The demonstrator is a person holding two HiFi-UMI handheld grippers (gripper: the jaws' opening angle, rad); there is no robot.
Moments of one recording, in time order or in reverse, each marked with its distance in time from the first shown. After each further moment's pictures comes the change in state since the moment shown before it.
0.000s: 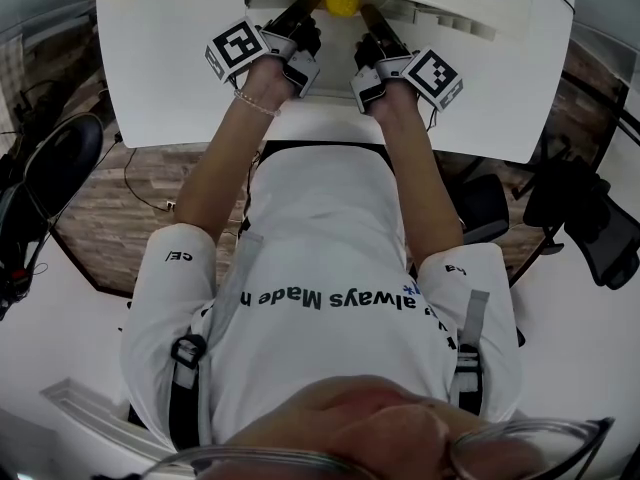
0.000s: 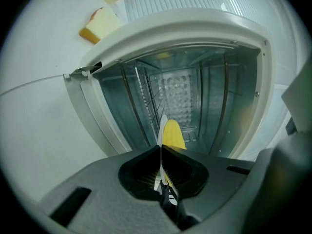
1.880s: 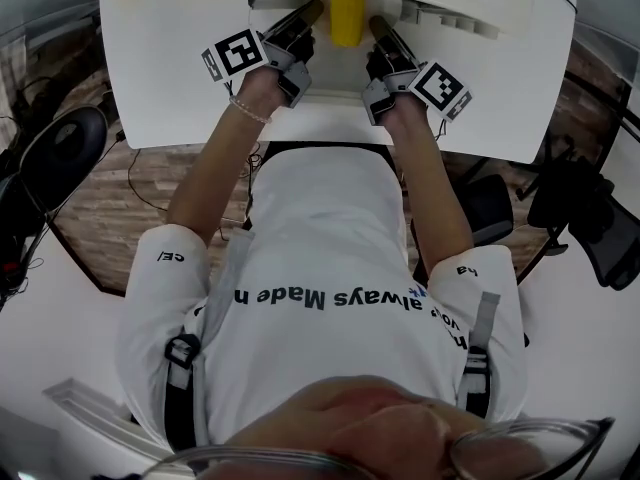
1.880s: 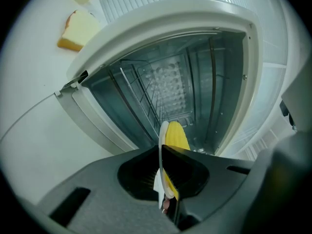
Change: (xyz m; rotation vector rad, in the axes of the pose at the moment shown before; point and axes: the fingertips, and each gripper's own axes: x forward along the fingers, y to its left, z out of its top) left arm -0.008 0.002 -0.016 0.177 0.141 -0.010; right arm -0.021 -0.010 -0.002 -0.105 0.038 -0.019
